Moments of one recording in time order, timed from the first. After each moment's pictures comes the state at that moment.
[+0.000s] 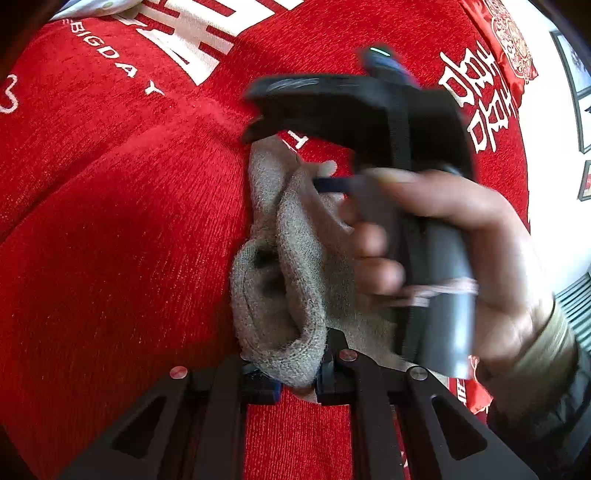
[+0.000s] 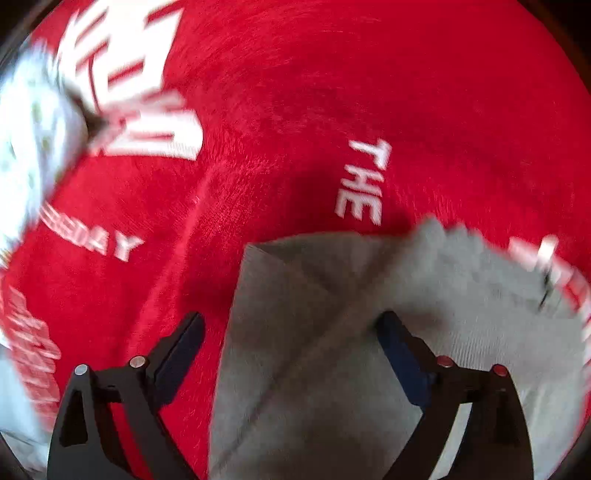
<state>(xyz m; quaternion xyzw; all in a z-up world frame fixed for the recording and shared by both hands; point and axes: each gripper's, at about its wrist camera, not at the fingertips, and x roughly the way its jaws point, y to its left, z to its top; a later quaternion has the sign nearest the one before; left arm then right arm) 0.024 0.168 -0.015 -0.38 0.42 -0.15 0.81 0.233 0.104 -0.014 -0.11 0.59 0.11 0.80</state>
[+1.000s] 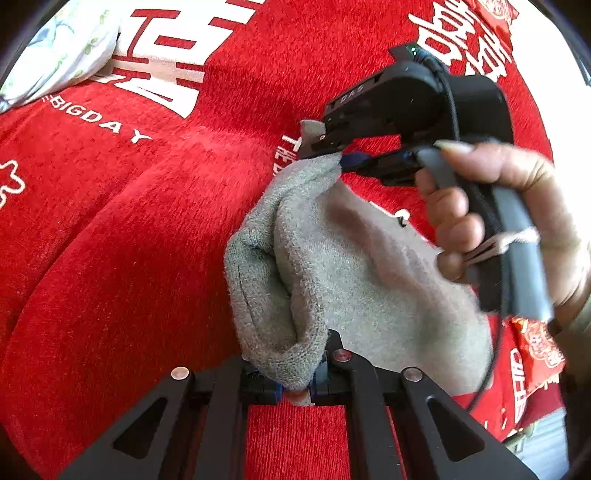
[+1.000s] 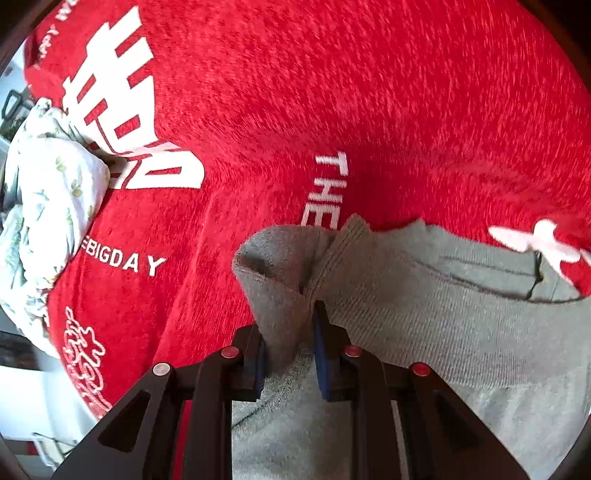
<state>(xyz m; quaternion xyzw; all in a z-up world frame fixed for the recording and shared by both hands) 0.024 0.129 0.023 -0.25 0.44 -0.09 0.86 0.251 0.030 0.021 0.04 0.62 0.17 0.76</state>
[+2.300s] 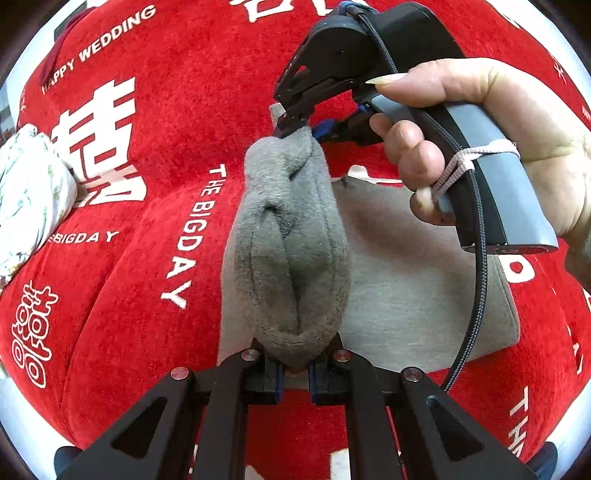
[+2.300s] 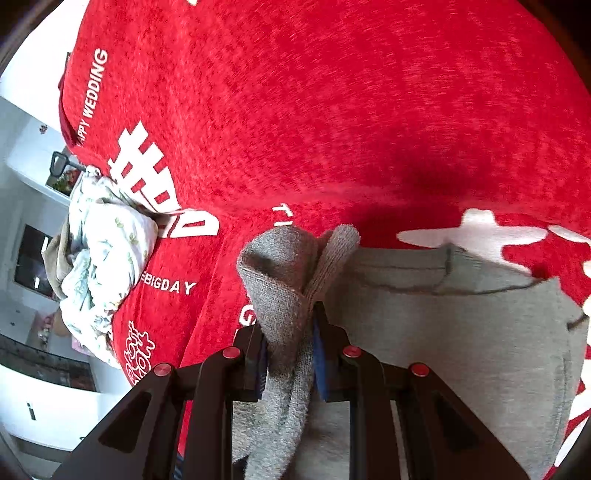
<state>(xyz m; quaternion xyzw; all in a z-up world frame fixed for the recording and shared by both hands) 0.006 -0.048 0.095 0.01 0.45 -0.04 0.89 0.236 -0.131 0.070 0.17 0.55 0.24 0.78</state>
